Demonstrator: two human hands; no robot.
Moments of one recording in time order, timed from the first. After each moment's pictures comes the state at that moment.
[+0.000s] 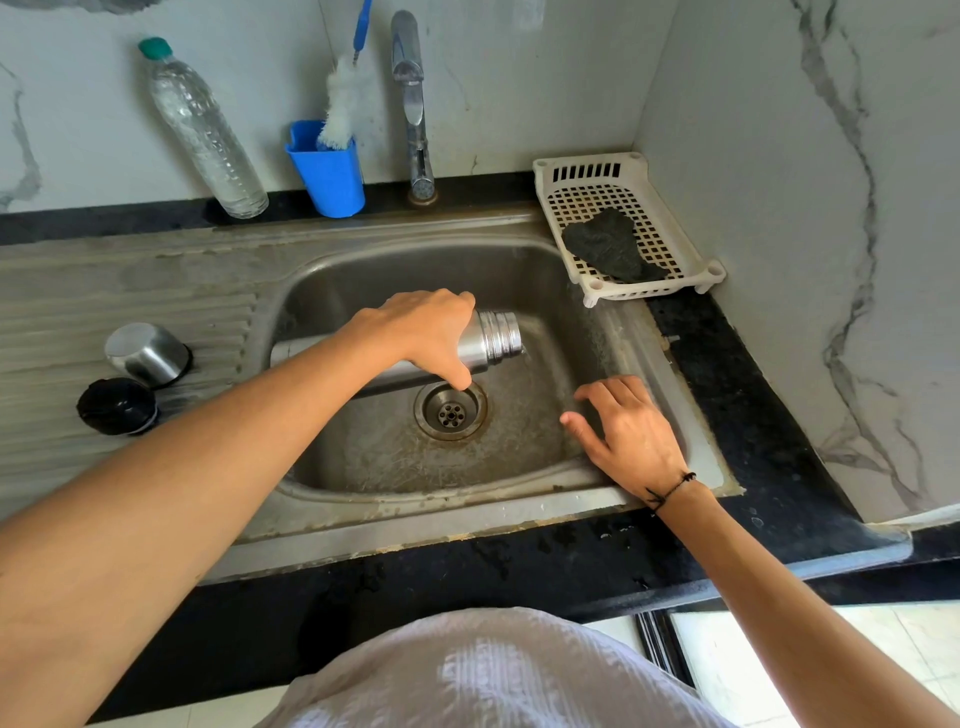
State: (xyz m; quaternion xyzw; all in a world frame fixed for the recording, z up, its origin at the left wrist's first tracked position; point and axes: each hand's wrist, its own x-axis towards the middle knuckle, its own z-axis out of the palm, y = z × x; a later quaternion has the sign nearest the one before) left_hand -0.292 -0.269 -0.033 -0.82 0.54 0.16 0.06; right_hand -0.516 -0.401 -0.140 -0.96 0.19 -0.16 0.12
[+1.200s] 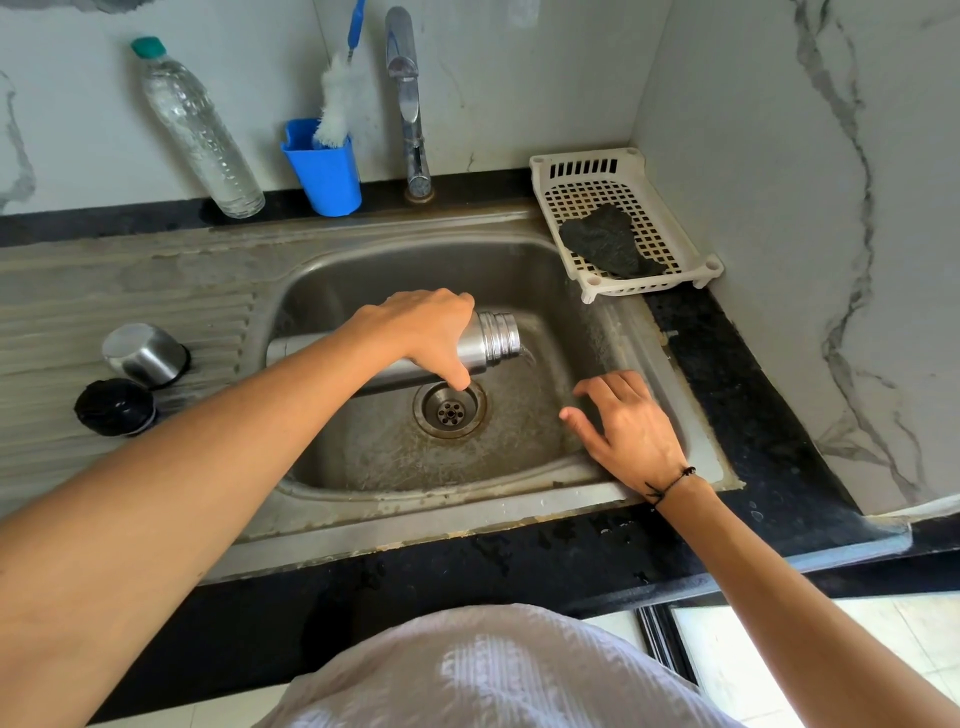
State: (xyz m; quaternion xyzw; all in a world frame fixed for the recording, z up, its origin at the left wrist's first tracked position) left_hand -0.296 -0.269 -0.029 -0.82 0.54 0.18 0.07; right_hand -0.515 -0.401 -0.140 -0.96 0.19 -0.16 0.11
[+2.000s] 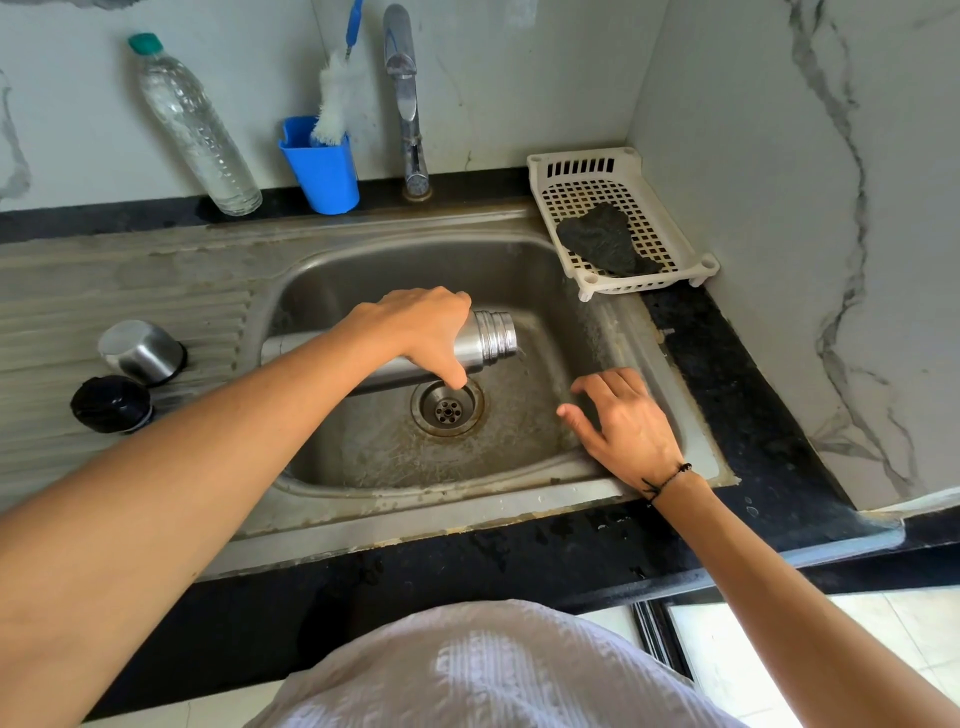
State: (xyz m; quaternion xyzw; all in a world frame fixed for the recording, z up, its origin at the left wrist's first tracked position) left_hand -0.297 -0.267 -0.028 -0.82 0.53 0.17 0.08; right_hand -0.515 -0.401 -0.140 -0.96 0.20 -0.14 0.12
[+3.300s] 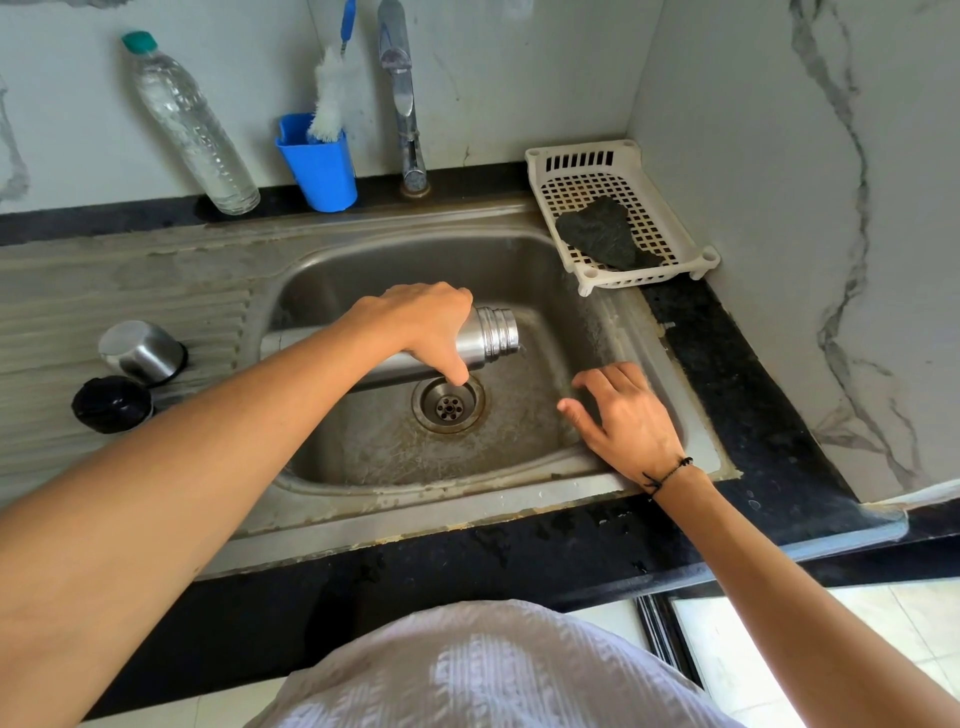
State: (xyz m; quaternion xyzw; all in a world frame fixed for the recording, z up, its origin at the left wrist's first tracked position) left_hand -0.299 -0.270 -0.025 -0.82 0.53 0.18 0.09; right_hand -0.515 -0.401 -0.140 -0.96 0.20 -0.16 0.12
